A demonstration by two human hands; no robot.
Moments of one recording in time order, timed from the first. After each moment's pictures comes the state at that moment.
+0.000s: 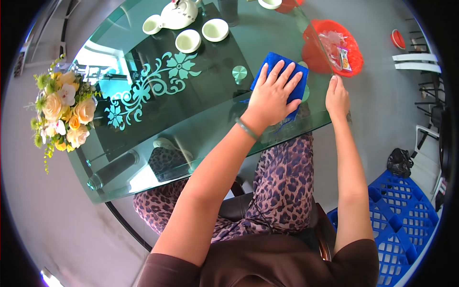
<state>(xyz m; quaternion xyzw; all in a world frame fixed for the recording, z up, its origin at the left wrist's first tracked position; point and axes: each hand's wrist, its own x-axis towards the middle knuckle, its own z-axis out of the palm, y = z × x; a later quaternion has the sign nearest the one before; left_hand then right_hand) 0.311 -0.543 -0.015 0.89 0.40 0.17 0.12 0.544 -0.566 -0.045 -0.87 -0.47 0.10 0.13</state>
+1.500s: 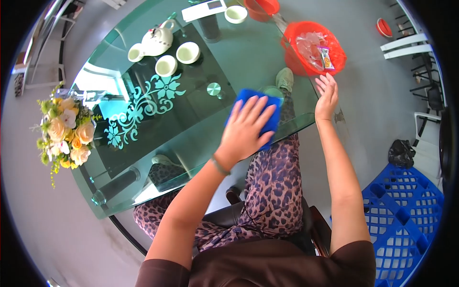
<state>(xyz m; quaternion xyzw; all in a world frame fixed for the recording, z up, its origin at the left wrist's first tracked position) 0.294 -0.589 0.012 0.90 0.37 0.13 0.20 0.563 -0.575 -0.061 -0.67 -0.35 0.22 0.61</state>
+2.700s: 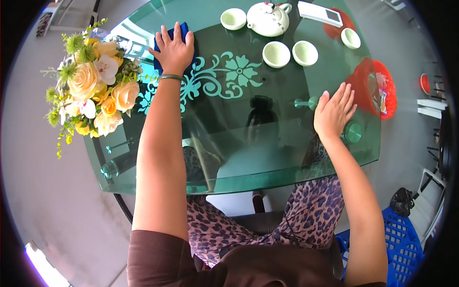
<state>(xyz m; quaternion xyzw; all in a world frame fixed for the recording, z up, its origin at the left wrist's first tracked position) -0.036 -0.358 -0.019 0.62 0.78 0.08 -0.10 0.336 -0.507 -0.041 -0.80 -0.59 -0.06 0.09</state>
